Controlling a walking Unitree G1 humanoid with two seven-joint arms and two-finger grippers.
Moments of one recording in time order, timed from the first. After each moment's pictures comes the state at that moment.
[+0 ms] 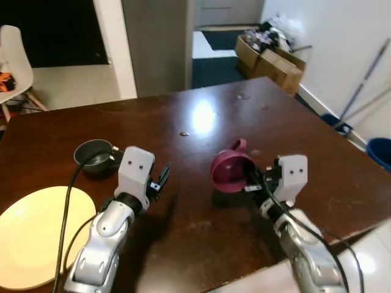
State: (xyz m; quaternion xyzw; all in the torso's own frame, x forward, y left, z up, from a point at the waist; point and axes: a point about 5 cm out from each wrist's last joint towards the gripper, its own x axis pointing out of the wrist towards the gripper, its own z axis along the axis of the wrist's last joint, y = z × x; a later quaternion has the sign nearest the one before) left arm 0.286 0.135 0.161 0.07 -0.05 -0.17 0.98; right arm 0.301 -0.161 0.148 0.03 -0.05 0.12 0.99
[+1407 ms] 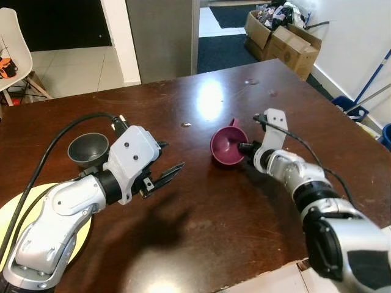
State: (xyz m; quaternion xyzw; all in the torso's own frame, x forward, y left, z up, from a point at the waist) left arm 0.260 0.137 0.243 0.21 -0.09 -0.37 0.90; right arm 0.409 -0.166 0.183 0.12 0.16 0.13 0.97
